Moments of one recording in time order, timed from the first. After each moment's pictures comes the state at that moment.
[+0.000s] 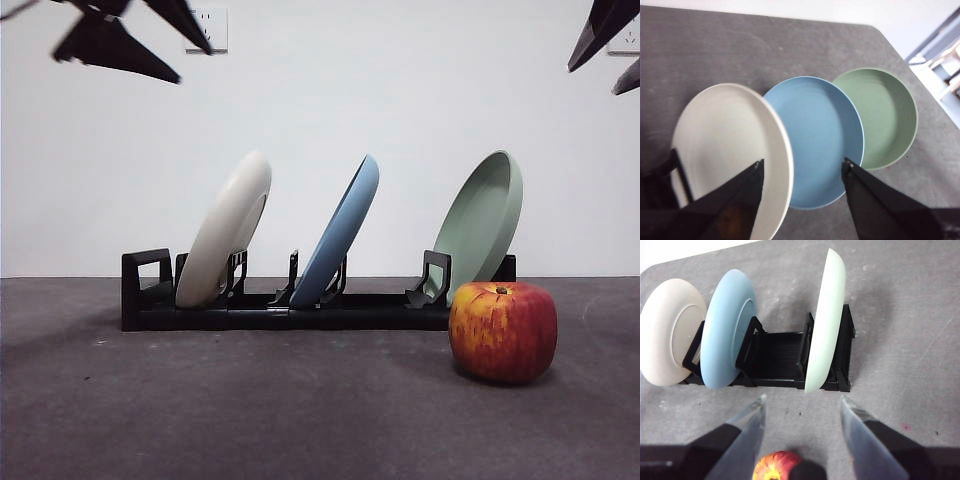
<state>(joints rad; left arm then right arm) -0.22 1.50 1.41 -0.45 0.47 -0.22 0.07 1.04 0.97 -0.51 -0.31 0.14</state>
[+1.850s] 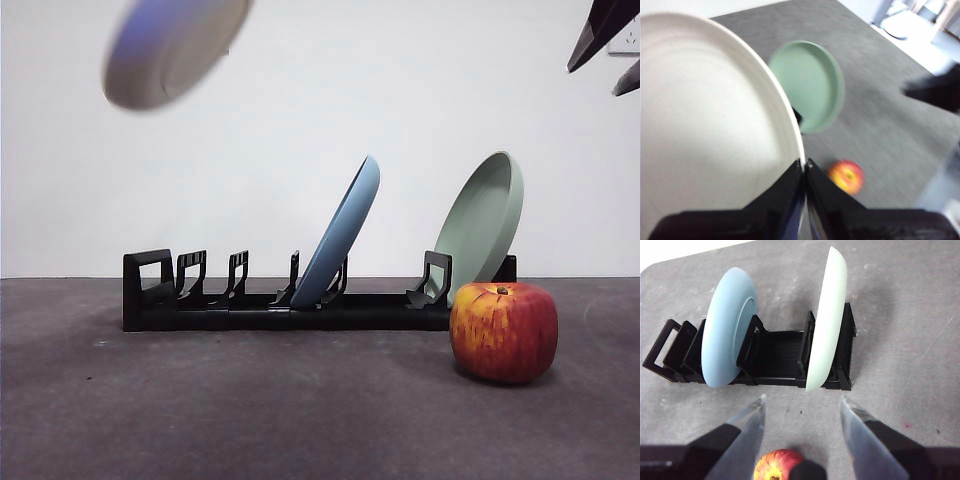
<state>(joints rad) -0.50 1.28 1.56 -0.84 0.31 -0.05 0.07 1.04 0.97 -0.52 -0.31 0.14</state>
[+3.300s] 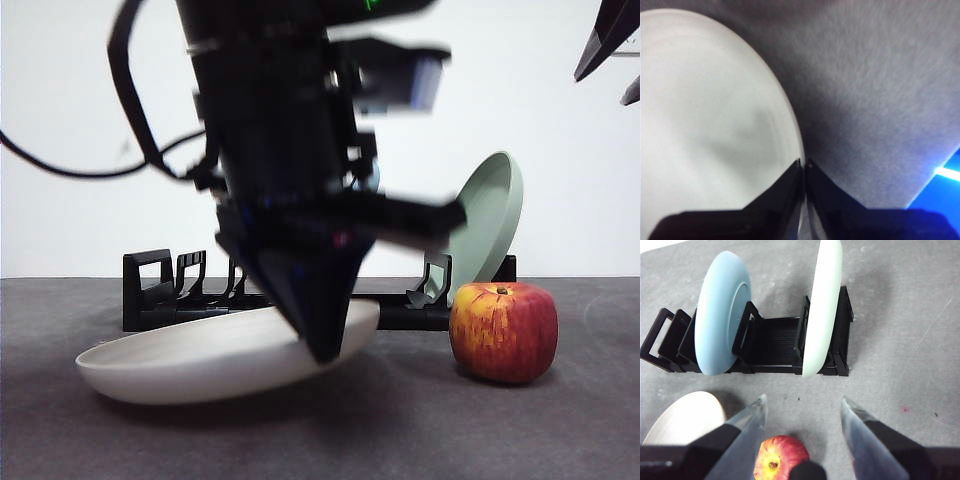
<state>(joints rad) -1.09 1.69 1.10 -0.60 -0.28 -0.16 0.07 1.04 0.97 -0.57 -0.31 0.14</state>
